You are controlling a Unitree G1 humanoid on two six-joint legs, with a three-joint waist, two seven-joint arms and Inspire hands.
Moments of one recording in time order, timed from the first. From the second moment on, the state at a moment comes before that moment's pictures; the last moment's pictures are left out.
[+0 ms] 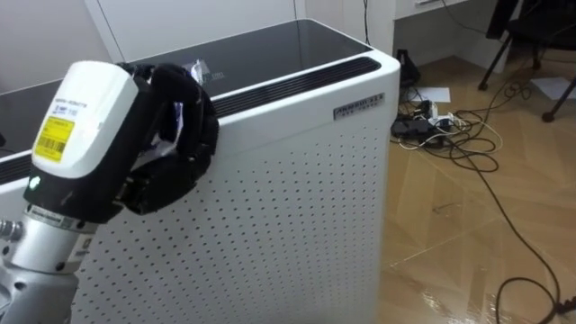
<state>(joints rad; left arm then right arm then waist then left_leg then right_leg) -0.01 0.51 0.12 -0.41 0.63 -0.31 0.08 0.17 -0.43 0.19 0.50 0.03 -0.04 0.39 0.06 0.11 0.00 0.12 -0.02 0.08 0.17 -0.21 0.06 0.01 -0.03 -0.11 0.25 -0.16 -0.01</state>
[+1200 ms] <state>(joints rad) -0.03 0.51 -0.12 -0.51 -0.33 -0.27 -0.26 0.14 -0.40 0.28 0.45 0.03 -0.05 0.40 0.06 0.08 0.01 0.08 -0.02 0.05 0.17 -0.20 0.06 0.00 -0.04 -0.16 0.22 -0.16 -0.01</state>
